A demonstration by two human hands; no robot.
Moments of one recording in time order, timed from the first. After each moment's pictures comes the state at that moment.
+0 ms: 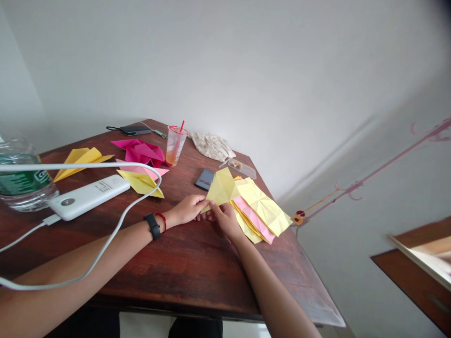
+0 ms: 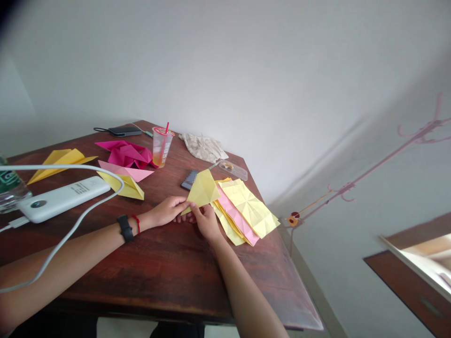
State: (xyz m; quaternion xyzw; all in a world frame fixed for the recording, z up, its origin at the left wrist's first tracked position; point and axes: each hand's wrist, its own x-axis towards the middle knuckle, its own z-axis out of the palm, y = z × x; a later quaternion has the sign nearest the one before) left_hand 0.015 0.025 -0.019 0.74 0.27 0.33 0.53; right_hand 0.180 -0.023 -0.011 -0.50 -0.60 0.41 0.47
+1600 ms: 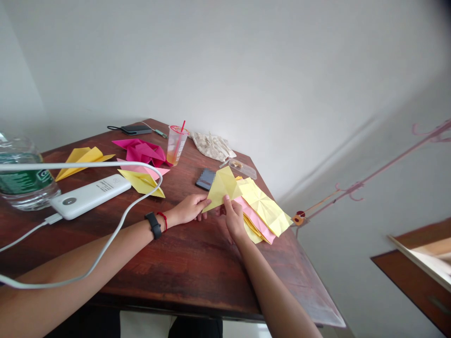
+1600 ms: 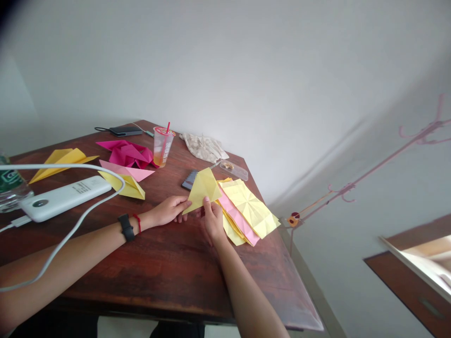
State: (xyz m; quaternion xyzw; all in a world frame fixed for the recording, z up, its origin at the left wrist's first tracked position) left_hand 0.014 0.023 -0.016 0.73 0.27 0.33 0.53; right_hand 0.188 -0.025 -0.005 -0.54 -0.55 0.33 0.55
